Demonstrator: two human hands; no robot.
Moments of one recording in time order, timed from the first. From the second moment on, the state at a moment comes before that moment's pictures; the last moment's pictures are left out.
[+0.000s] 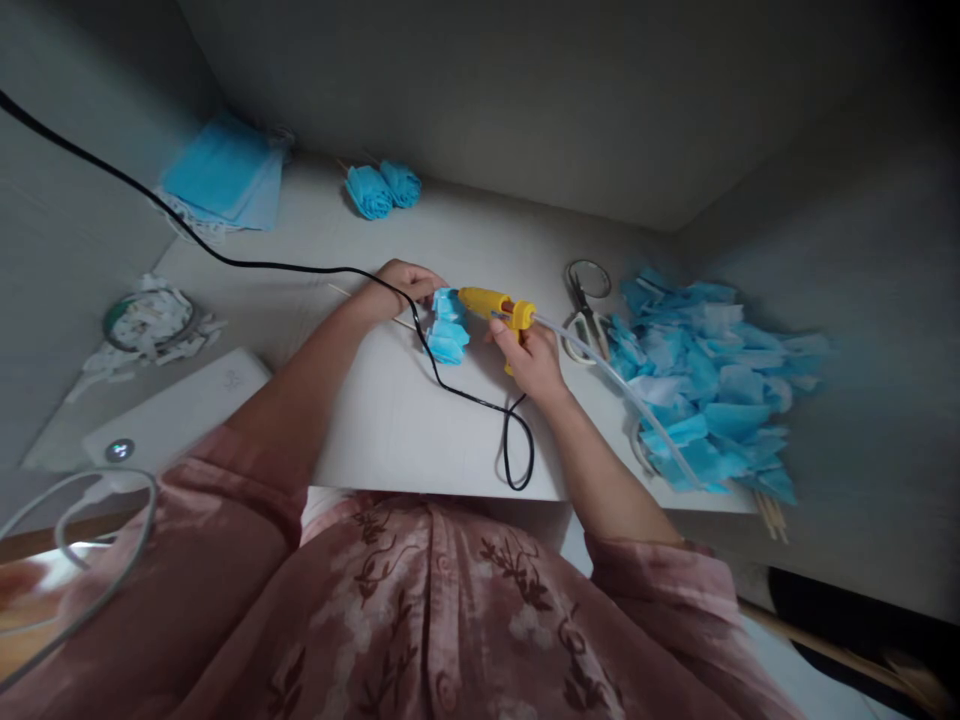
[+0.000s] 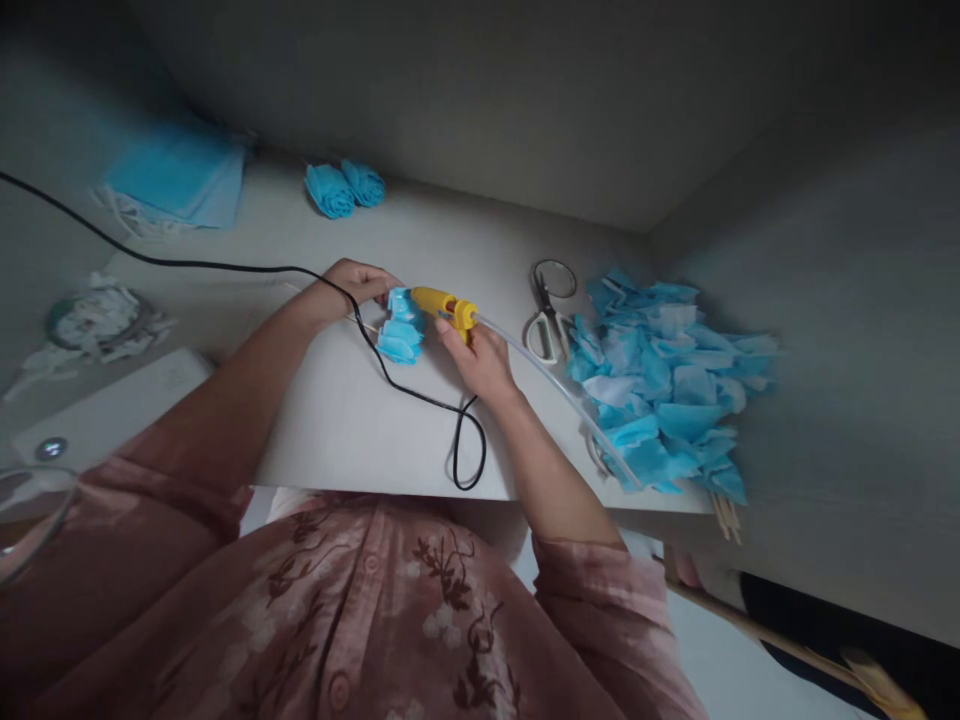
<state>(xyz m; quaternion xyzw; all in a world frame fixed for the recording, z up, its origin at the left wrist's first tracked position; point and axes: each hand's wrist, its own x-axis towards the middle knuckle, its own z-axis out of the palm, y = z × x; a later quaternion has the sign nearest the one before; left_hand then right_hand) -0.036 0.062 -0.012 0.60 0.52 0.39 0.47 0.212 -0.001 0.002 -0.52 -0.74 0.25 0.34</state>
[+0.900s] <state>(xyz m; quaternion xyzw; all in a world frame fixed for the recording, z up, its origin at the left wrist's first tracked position) -0.038 0.059 -0.012 0.60 0.50 0.41 0.47 0.210 -0.002 -0.001 -0.51 -0.78 0.20 0.30</state>
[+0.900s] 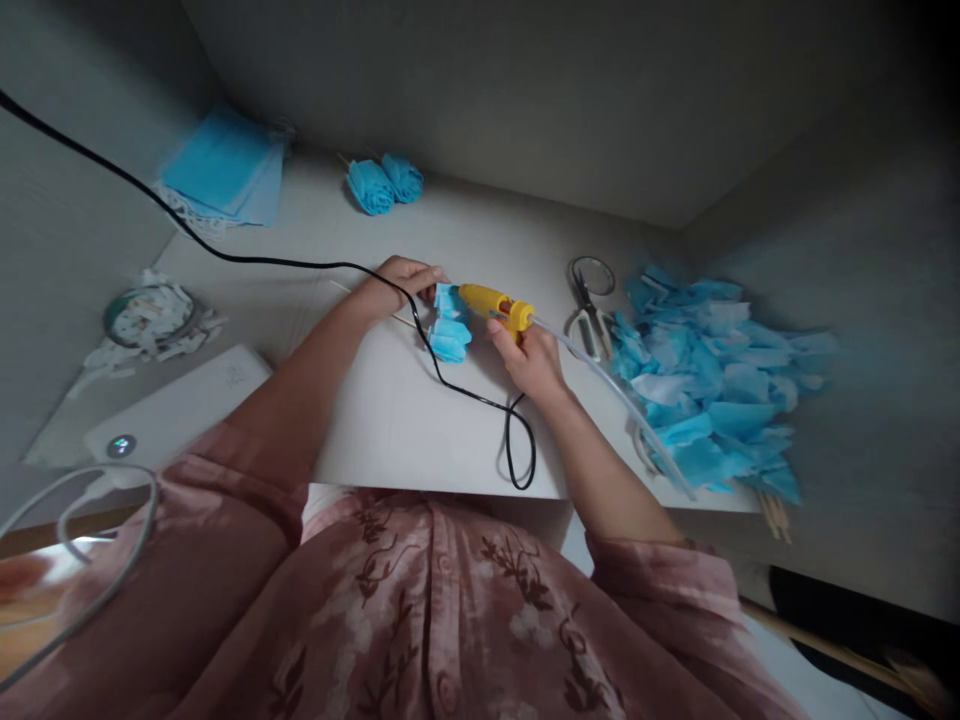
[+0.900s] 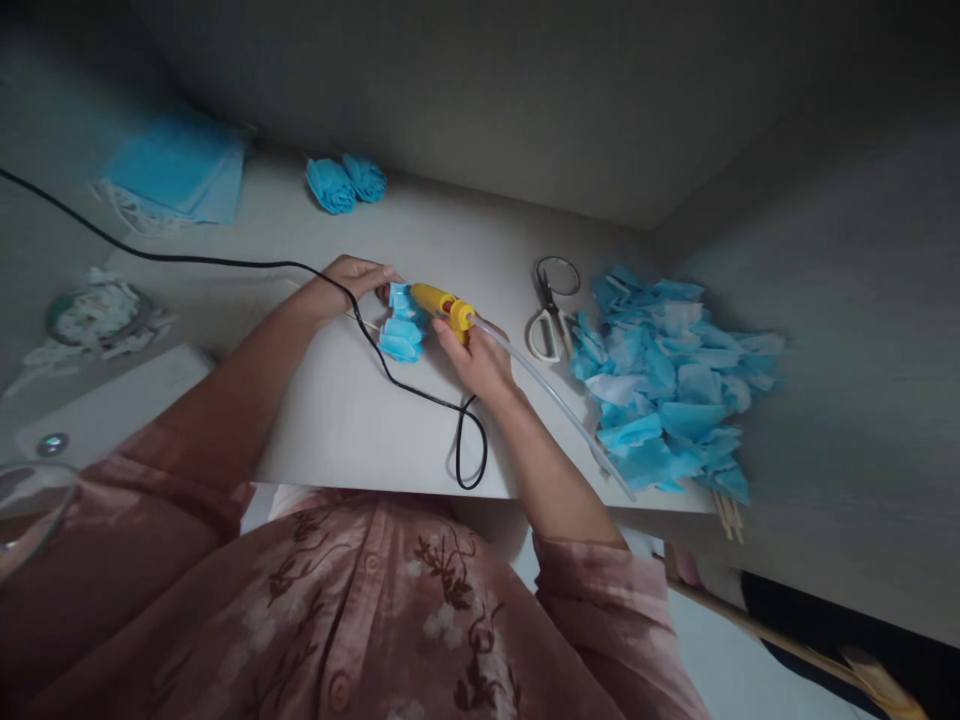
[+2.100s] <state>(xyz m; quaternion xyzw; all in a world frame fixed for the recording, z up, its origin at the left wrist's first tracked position) -0.040 0.060 -0.015 0.59 0.50 0.40 0.48 0.216 0.000 0.000 -0.53 -0.74 0.25 0.32</state>
